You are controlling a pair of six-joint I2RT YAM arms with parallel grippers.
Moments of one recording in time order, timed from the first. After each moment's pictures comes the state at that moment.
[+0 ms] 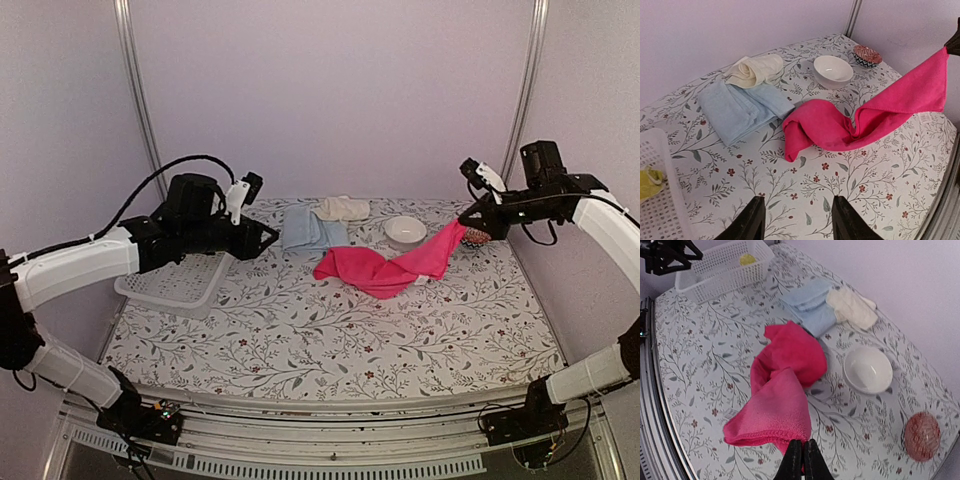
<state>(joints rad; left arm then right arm) -0.65 1.33 1.03 -0.17 0.06 -0.10 0.22 1.36 1.40 -0.79 -0.58 -0.56</state>
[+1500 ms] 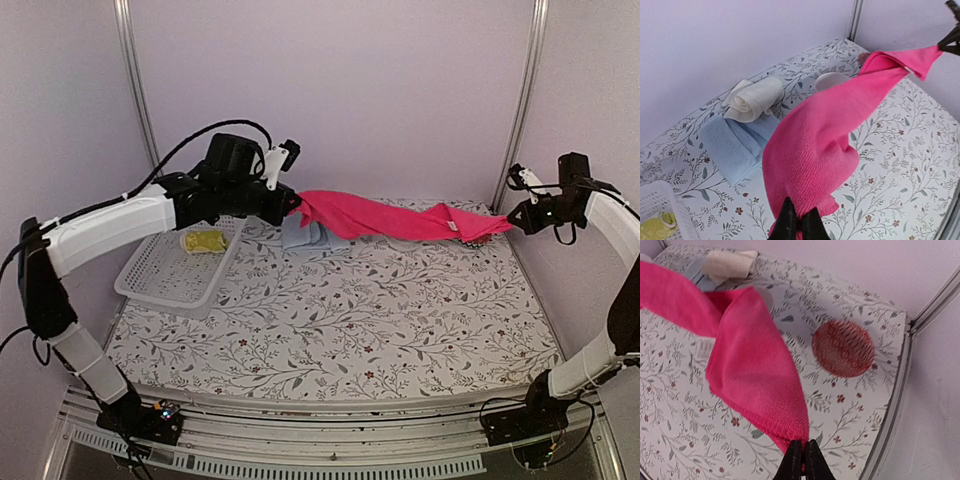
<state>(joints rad) -0.69 1.72 1.52 -0.34 0.01 -0.03 -0.18 1.45 1.34 -0.70 -0.44 -0.49</state>
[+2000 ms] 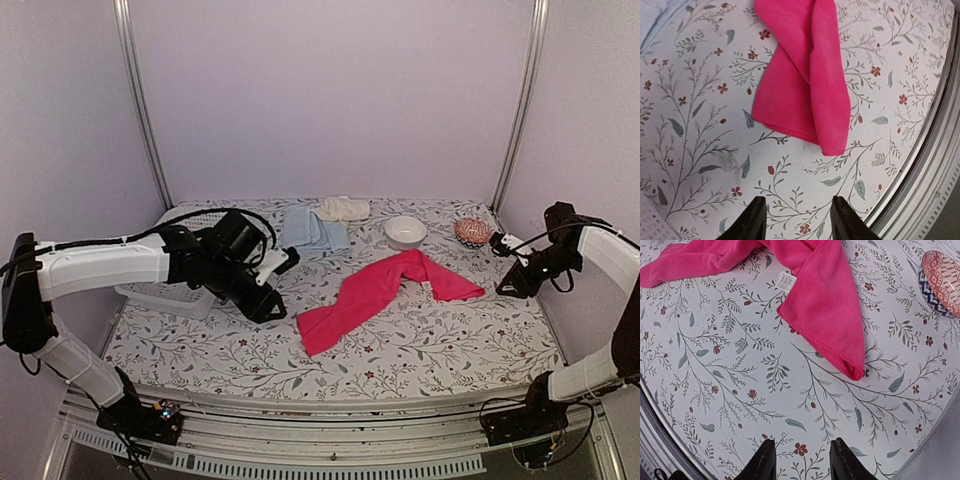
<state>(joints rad) -0.85 1.51 1.07 -0.61 0.12 -0.02 -0.17 1.29 0.95 -0.94 -0.43 -0.89</state>
